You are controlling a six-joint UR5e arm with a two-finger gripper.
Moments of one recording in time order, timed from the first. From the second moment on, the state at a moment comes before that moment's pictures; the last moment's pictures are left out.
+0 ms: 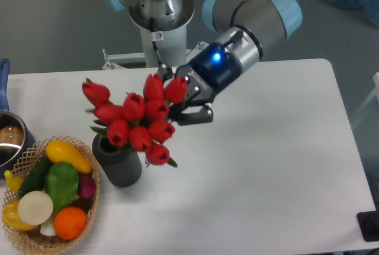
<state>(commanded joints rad) 2.63 -1.73 -1.73 -0.74 0.10 1.01</state>
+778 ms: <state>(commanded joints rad) 2.58 -1.70 -1.82 -0.74 0.11 1.02</state>
